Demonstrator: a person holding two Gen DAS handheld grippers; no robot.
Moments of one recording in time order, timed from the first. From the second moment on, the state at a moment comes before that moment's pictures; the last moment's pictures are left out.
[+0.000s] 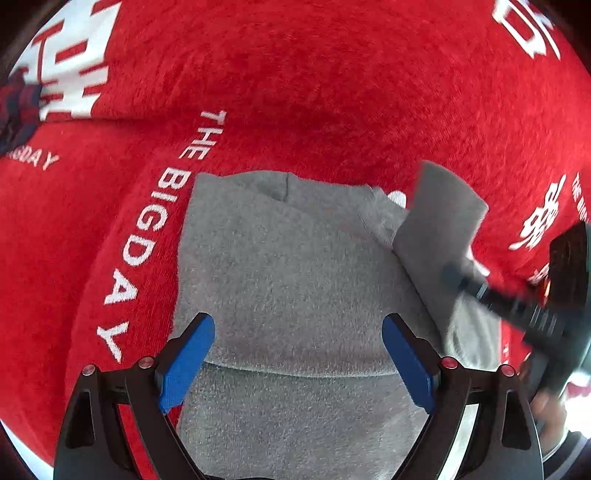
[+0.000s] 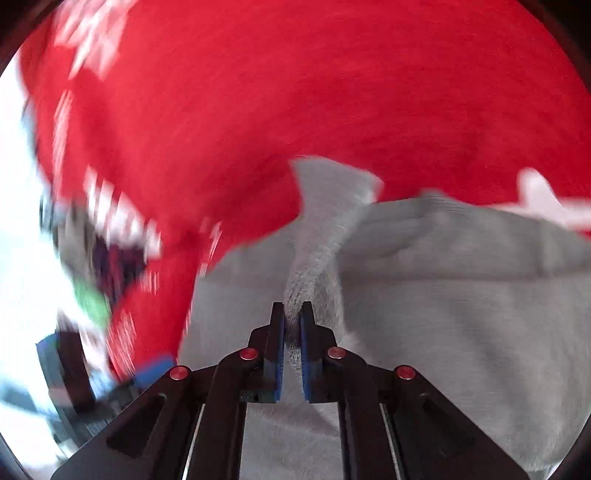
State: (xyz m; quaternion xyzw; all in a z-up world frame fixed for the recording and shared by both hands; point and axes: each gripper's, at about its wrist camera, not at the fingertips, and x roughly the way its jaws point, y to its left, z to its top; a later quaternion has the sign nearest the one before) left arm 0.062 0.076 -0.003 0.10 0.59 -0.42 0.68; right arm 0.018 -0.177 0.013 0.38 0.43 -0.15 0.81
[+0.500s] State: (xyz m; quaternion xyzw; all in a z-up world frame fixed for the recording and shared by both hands) left arm 0.055 0.060 -0.032 0.08 0.64 -0.43 0.63; right arm -0.033 -0.131 -0.005 0.35 0.52 -0.13 0.77
